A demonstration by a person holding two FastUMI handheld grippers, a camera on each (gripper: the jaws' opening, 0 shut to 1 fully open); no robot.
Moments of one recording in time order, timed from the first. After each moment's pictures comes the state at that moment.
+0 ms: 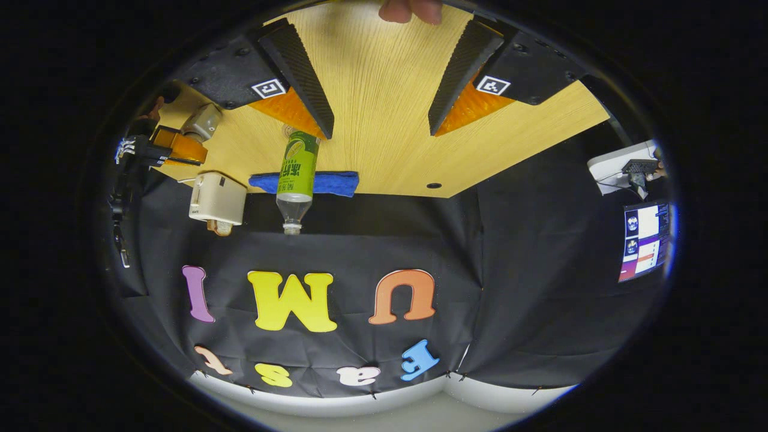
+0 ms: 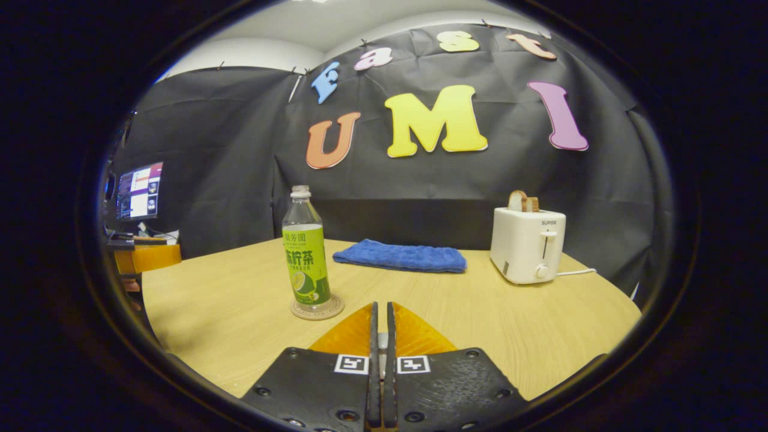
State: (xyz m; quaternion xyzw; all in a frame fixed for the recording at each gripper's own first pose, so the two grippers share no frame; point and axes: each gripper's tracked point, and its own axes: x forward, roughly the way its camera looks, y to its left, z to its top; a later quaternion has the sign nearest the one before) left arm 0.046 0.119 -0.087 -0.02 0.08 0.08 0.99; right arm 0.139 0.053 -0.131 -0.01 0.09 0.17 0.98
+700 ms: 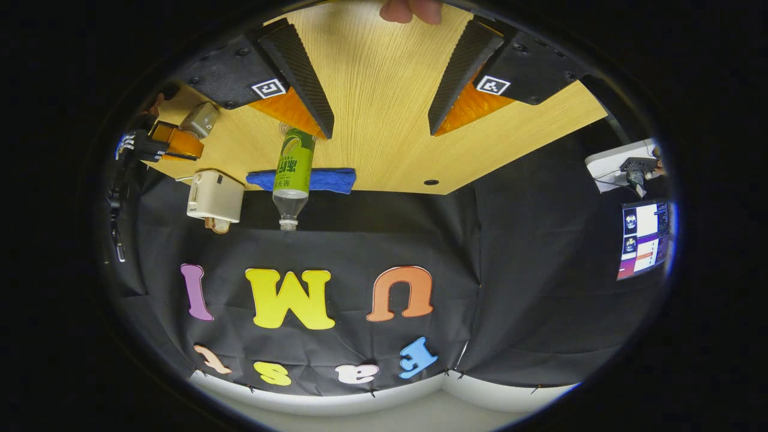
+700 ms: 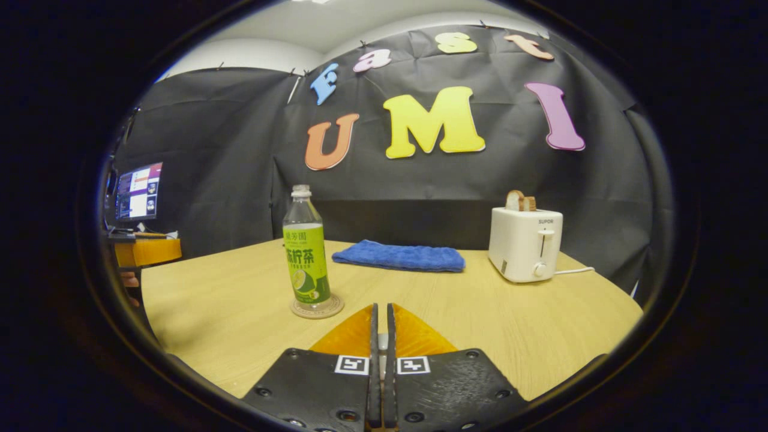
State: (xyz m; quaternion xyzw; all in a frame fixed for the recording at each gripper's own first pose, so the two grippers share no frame) left arm 0.045 0.123 -0.080 -0.01 0.07 0.09 0.99; right arm 0.135 0.053 -0.139 -0.01 0.09 0.16 0.98
